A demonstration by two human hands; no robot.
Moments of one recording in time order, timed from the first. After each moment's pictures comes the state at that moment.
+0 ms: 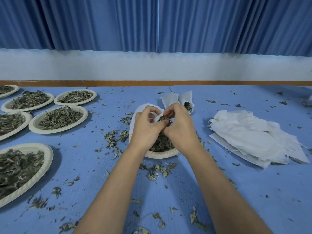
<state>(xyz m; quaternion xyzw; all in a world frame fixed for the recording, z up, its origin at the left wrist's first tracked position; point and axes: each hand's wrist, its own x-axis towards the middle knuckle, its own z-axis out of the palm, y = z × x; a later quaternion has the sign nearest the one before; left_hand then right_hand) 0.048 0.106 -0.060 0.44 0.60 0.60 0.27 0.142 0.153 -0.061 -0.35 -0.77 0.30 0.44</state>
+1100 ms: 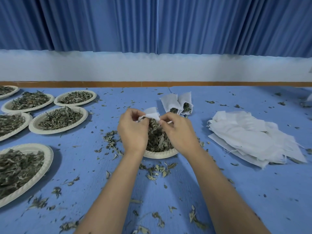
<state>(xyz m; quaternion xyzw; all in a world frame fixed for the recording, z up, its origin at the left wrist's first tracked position) 0.041 0.104 -0.066 0.30 0.68 0.66 0.06 0.148 0.154 -0.065 -0.37 -0.81 0.26 0.38</state>
